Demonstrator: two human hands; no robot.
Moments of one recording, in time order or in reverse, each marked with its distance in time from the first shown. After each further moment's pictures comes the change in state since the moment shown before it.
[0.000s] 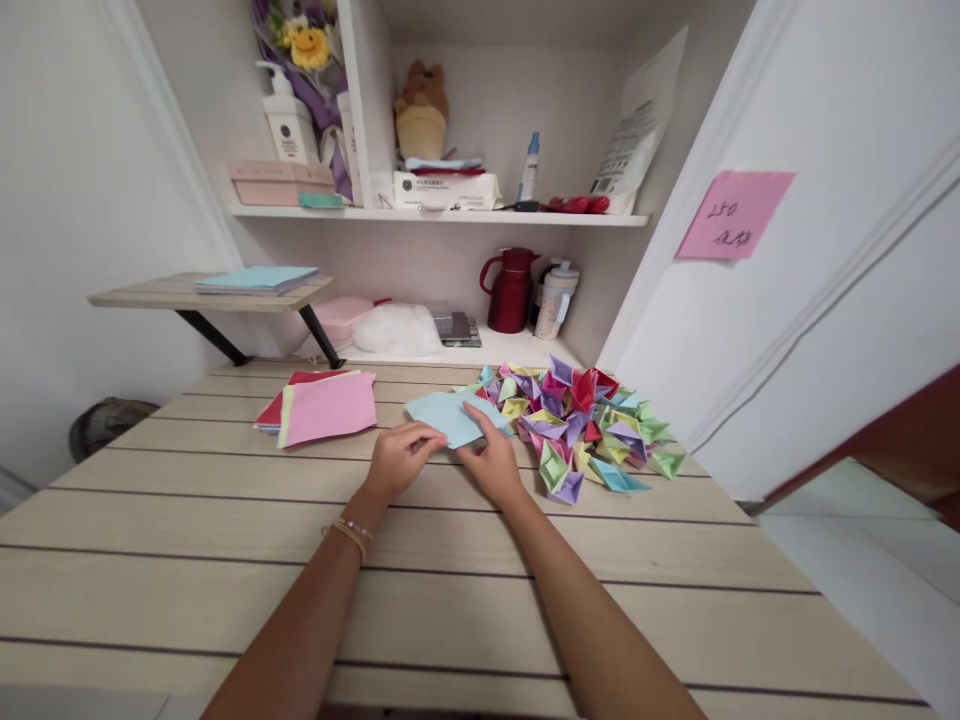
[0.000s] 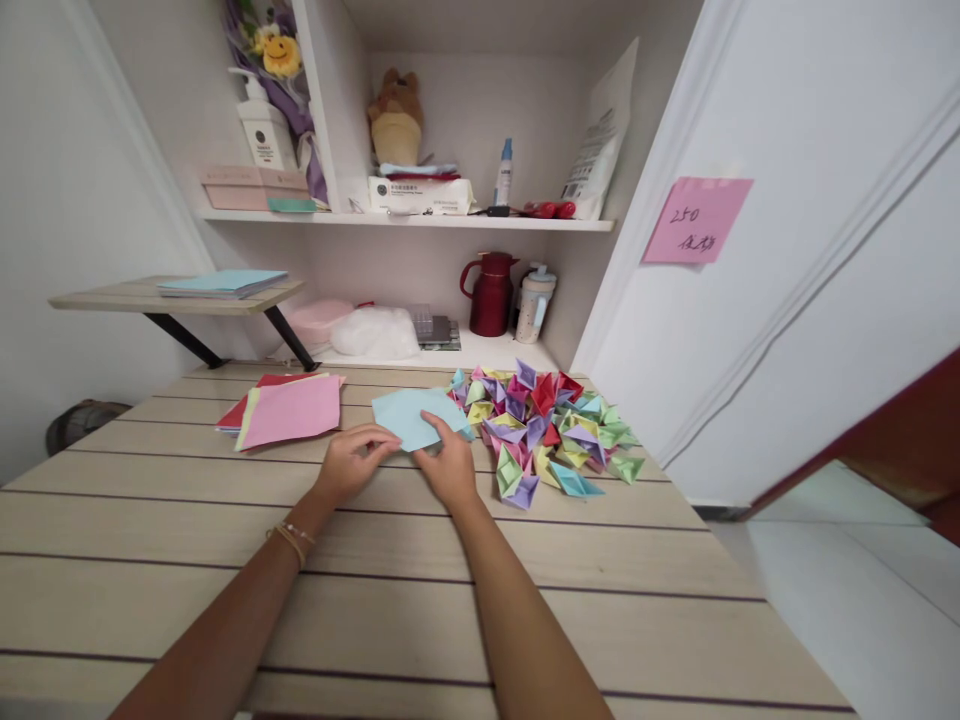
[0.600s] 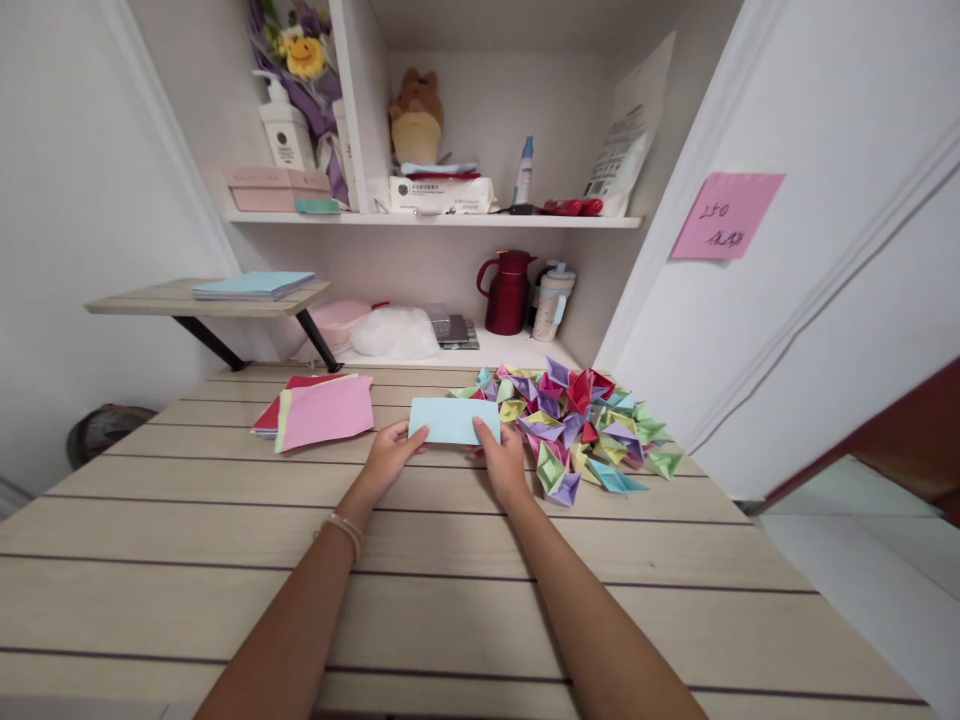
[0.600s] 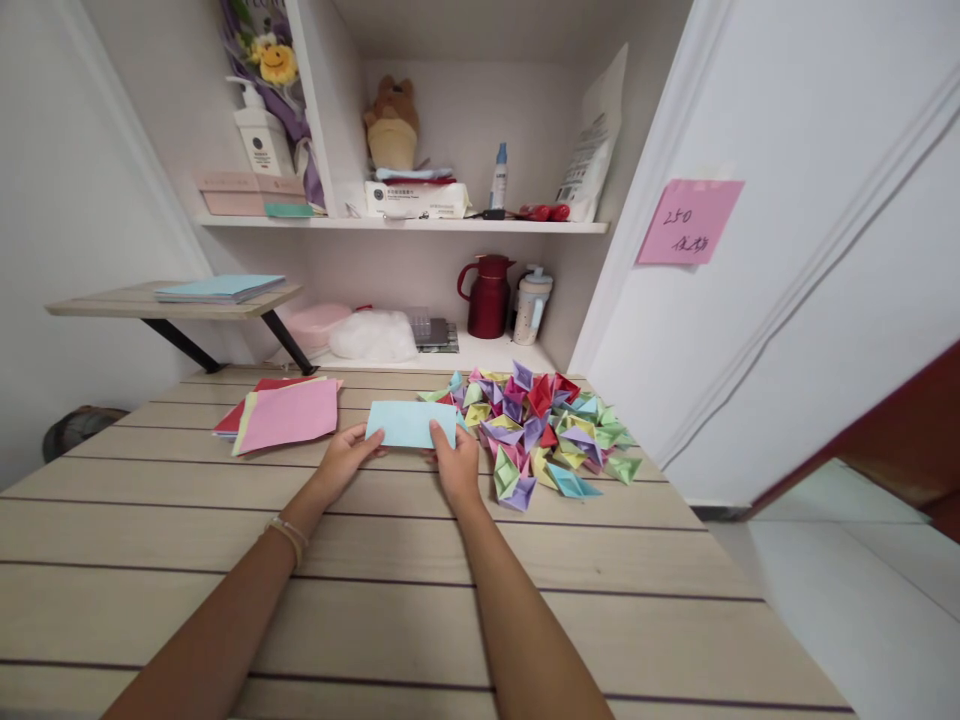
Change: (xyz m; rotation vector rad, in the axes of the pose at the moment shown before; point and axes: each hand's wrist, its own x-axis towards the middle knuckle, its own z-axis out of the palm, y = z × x) left_hand 0.006 -0.033 0.006 -0.582 0.034 -0.558; right_hand 0.006 0.005 0.002 0.441 0.182 0.260
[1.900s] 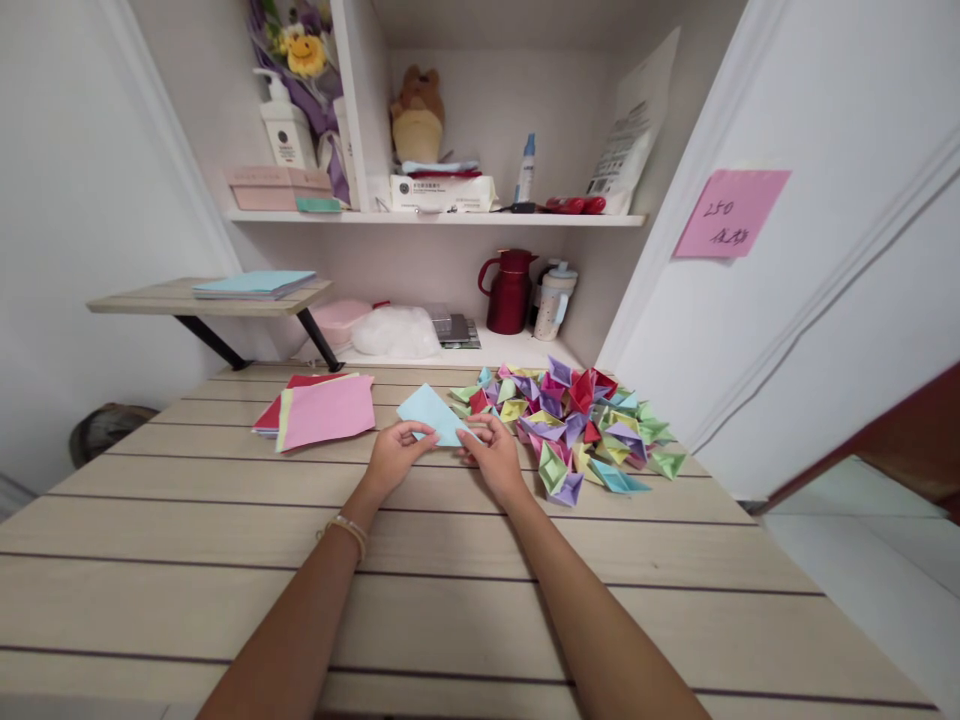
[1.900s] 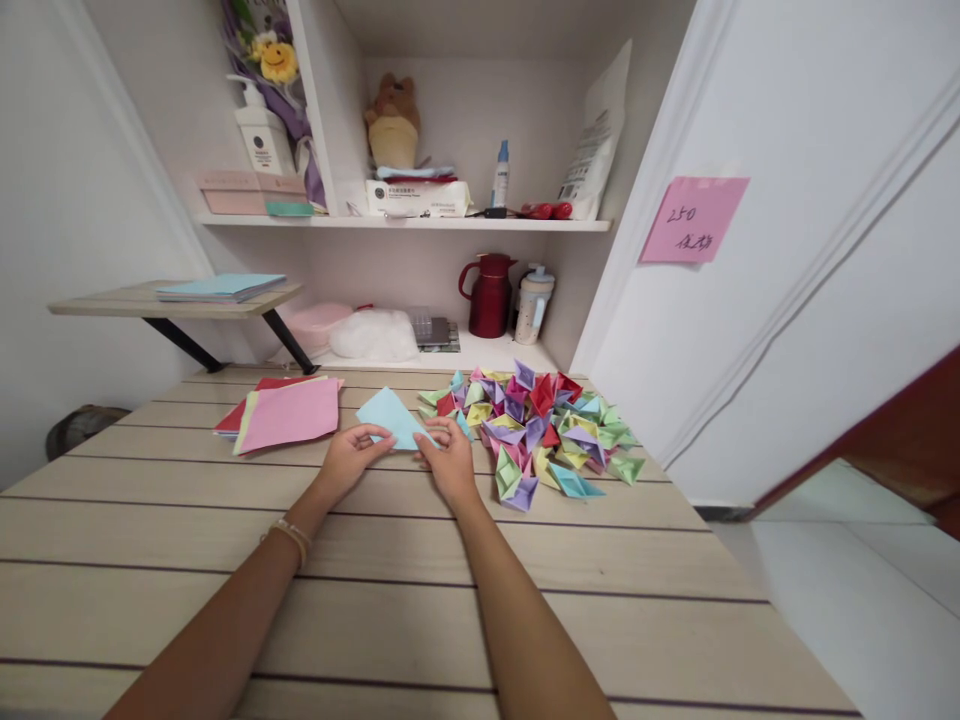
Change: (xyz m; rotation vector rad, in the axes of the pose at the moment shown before) left_hand -0.003 0.000 0.003 0.087 0.004 0.079; right_hand -0.002 0.000 0.007 0.158 -0.166 0.131
